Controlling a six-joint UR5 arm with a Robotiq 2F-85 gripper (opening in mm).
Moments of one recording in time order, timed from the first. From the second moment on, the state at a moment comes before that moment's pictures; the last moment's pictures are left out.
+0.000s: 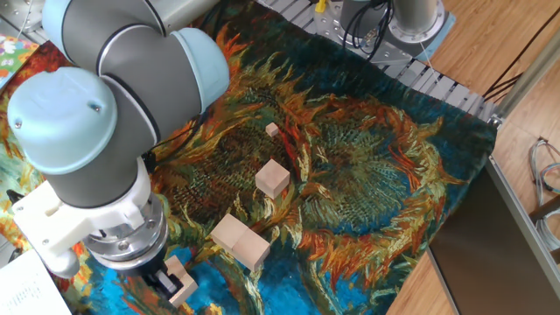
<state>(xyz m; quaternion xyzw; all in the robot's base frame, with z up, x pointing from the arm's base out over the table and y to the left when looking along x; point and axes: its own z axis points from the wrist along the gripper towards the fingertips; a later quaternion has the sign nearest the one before) 0.774 0.099 0.099 0.06 1.00 0.02 0.06</state>
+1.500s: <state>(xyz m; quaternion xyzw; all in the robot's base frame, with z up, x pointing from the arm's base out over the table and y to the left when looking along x) 0.774 0.106 0.090 0.02 1.00 0.02 0.05</state>
